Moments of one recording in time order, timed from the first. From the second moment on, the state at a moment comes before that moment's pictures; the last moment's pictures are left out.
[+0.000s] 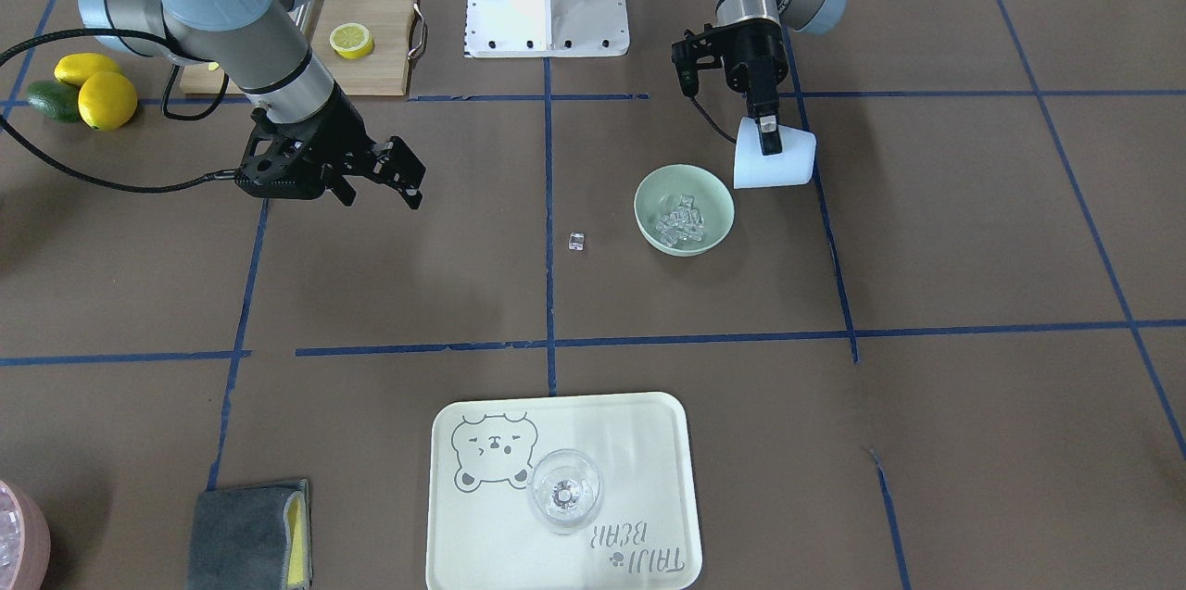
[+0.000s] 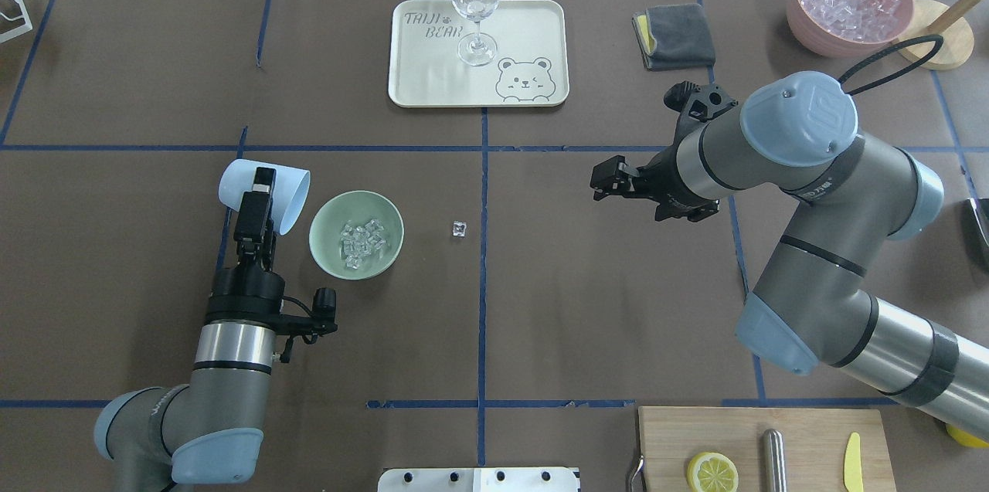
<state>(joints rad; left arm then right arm) -0.13 -1.78 -1.69 -2.53 -0.17 0.73 0.66 -1.22 1.86 -1.24 1.98 1.45</state>
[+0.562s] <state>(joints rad) -0.08 -1.79 -1.65 -2.91 -0.13 0.70 0.66 -1.21 1.86 -1.24 1.98 1.45</state>
